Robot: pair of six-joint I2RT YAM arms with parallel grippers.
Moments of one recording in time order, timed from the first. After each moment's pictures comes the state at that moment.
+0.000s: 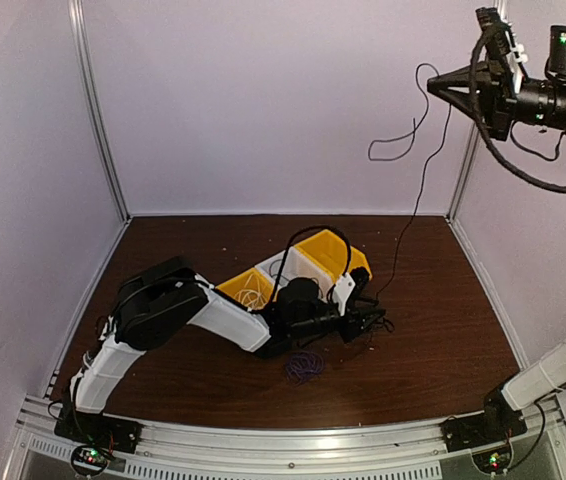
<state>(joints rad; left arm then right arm) -1.10 2.39 1.42 0.97 0.26 -0.13 0.40 1.40 2.22 -0.99 -0.75 -0.54</state>
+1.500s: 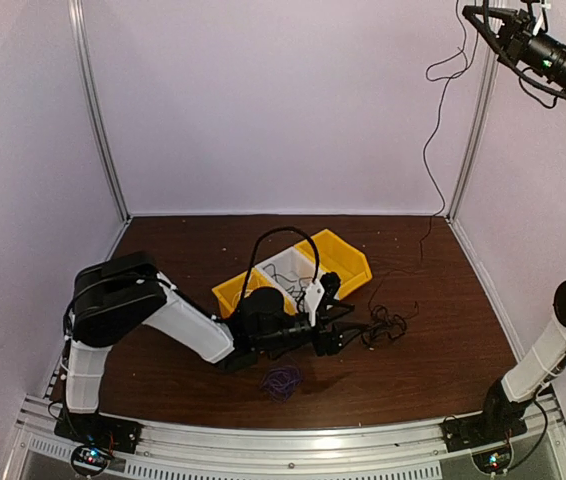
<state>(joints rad) -1.13 2.16 1.04 1.10 0.24 -0.20 0.02 1.59 2.45 -0.40 -0.88 0.01</state>
